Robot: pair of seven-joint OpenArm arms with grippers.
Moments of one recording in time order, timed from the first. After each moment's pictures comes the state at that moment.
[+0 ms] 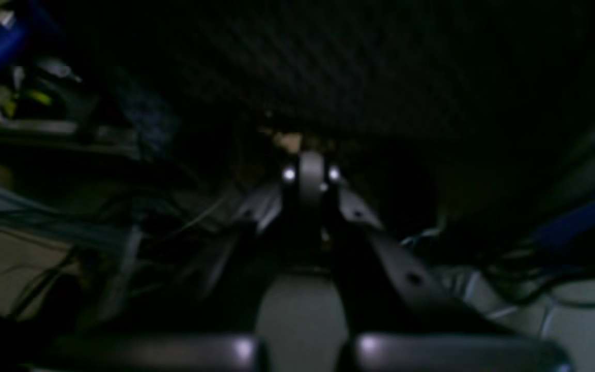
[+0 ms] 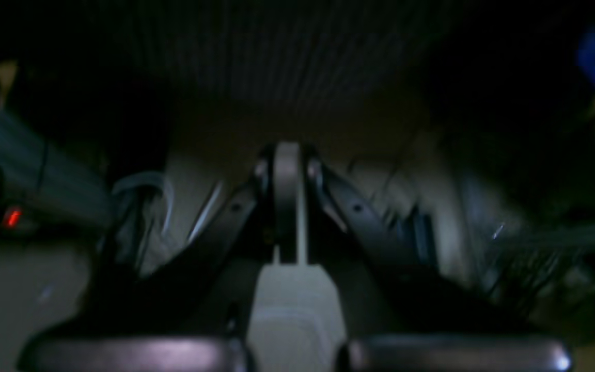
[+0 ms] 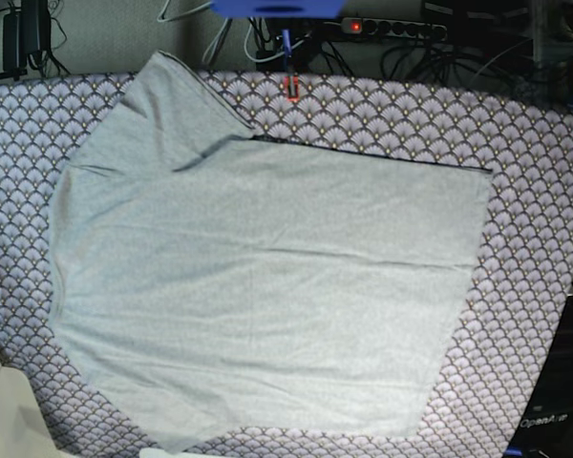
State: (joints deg) left arm 58.8 -10.9 4.4 54.6 -17.1 0.0 -67.5; right arm -54.4 7.2 14.1 41.0 -0.3 -0.1 73.9
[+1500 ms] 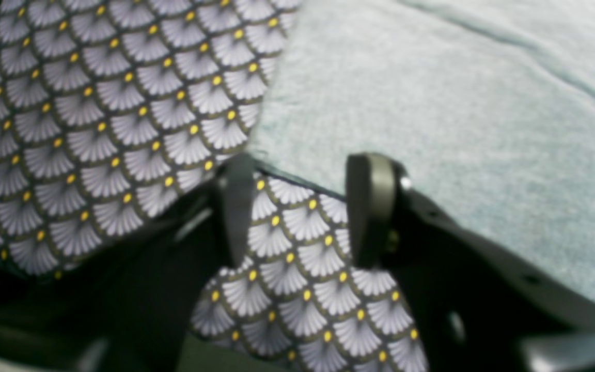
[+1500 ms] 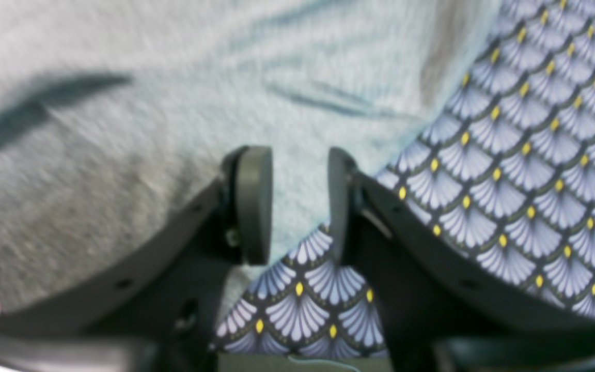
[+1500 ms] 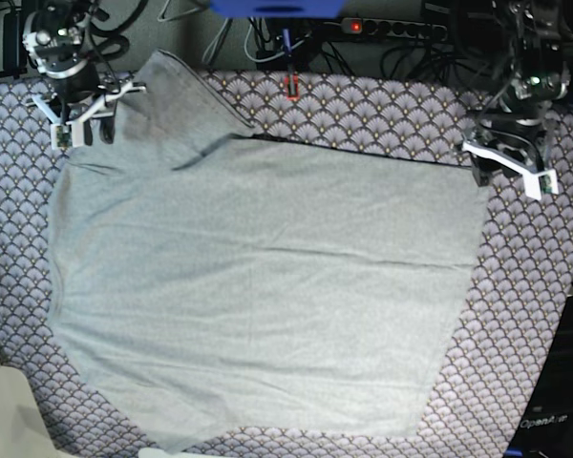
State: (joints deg) left arm 26.5 -17.0 -14.9 111.4 -26.7 7.6 39.1; right arm -28.7 -6.4 33.4 107.1 -0.9 34.8 -25.9
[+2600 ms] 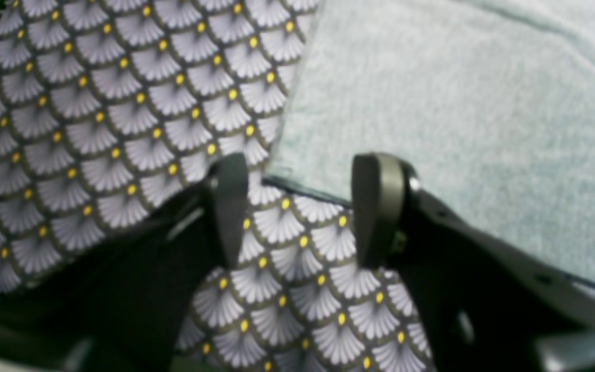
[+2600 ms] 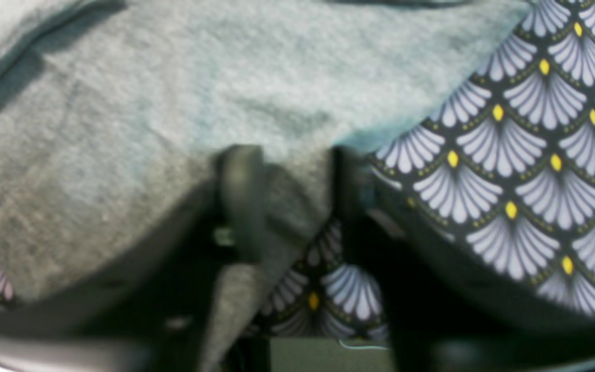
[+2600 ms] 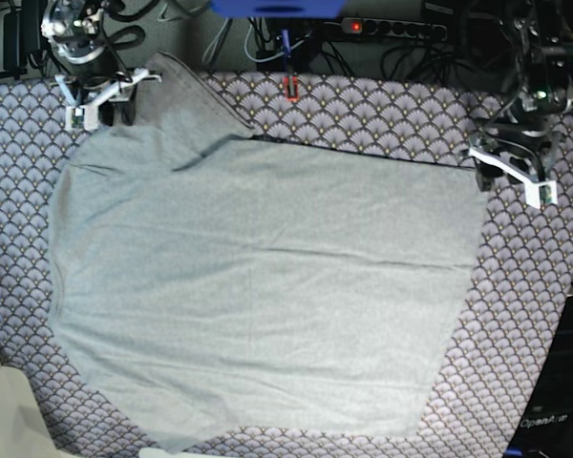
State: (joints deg) left arm 22.5 -17.6 -17.0 105.6 -24.8 0.5 39.8; right arm -28.3 -8.8 34.6 97.7 0.7 38.1 -22.4
